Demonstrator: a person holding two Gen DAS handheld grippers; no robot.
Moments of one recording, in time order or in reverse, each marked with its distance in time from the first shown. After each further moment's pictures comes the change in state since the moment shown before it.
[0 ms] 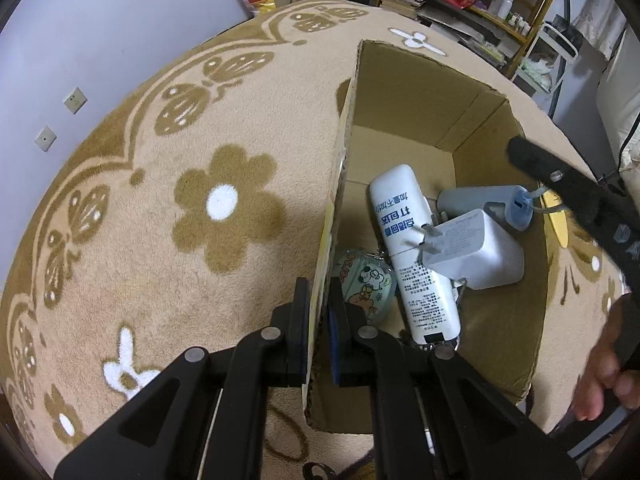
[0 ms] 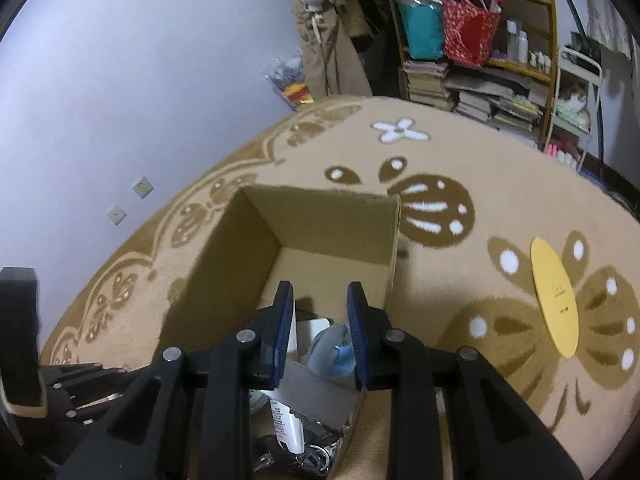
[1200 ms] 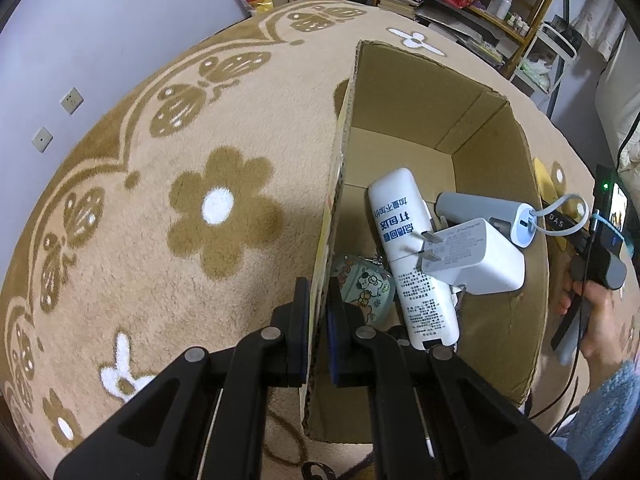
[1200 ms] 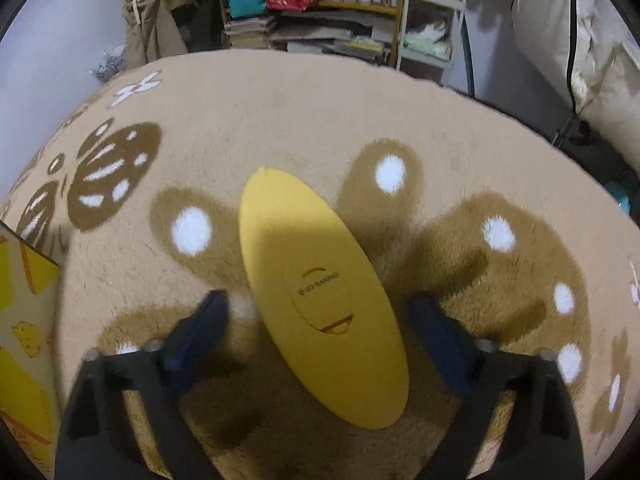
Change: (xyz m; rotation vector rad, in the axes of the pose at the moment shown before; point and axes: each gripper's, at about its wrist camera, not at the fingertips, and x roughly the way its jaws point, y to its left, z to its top) left arm 0.003 0.000 0.002 -0.002 0.001 -0.015; right arm 0.071 -0.208 -0.034 0.220 0.088 -0.476
